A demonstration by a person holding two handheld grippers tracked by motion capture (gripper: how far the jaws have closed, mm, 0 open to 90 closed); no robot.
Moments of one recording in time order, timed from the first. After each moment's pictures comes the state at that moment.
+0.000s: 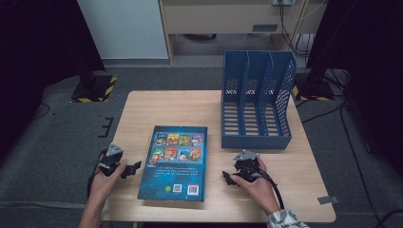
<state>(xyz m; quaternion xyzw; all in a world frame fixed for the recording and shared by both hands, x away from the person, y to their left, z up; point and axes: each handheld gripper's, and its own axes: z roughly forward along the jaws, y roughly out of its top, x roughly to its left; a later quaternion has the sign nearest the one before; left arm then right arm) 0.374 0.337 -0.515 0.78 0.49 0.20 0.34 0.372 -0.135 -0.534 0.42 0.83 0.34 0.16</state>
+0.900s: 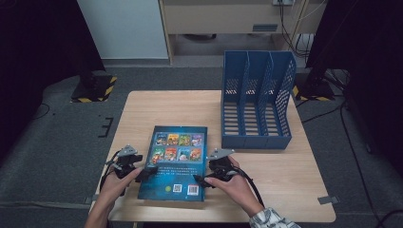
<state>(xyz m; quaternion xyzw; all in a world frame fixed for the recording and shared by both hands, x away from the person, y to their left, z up) 0.371 0.290 -0.513 0.79 0.44 0.08 0.42 0.367 -0.054 -0.506 0.34 0.84 0.42 0.07</state>
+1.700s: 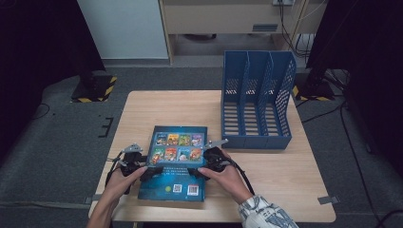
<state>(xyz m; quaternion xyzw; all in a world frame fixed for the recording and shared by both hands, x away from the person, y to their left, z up) 0.384 0.280 -0.517 0.80 0.44 0.03 0.42 0.401 -0.035 -0.512 0.37 0.83 0.41 0.00</state>
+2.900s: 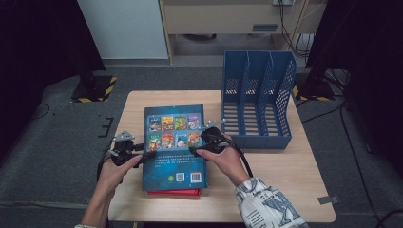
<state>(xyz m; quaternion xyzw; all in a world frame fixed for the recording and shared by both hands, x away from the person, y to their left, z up) 0.392 0.292 -0.459 0.78 0.45 0.10 0.43 0.431 -0.030 -0.448 0.38 0.84 0.39 0.08</state>
